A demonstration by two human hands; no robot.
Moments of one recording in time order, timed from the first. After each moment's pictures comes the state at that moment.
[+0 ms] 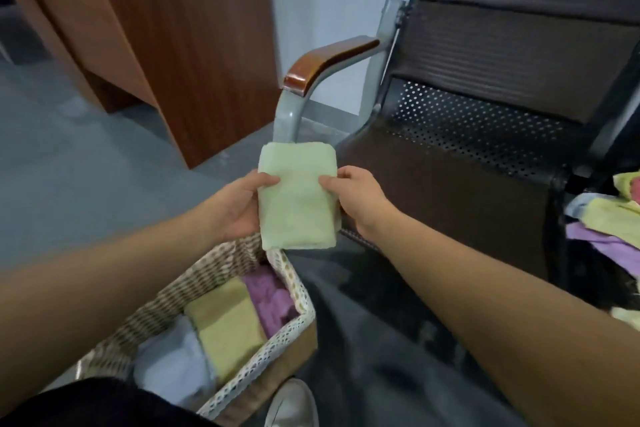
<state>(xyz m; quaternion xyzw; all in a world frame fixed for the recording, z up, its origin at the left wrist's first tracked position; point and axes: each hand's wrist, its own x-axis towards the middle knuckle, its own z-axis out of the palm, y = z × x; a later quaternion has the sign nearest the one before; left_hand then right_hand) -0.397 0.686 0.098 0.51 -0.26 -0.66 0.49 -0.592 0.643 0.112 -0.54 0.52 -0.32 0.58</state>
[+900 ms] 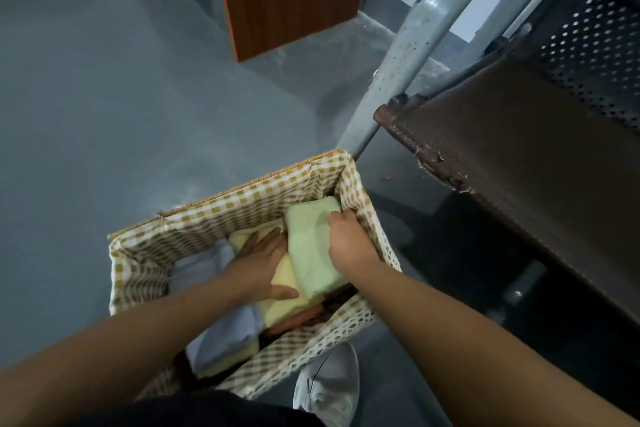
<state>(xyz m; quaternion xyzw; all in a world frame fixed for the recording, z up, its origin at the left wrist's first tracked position) -0.279 0.797 -0.193 0.68 -0.67 -0.29 -0.07 -0.445 0.686 -0.116 -0.83 0.49 0.15 0.22</state>
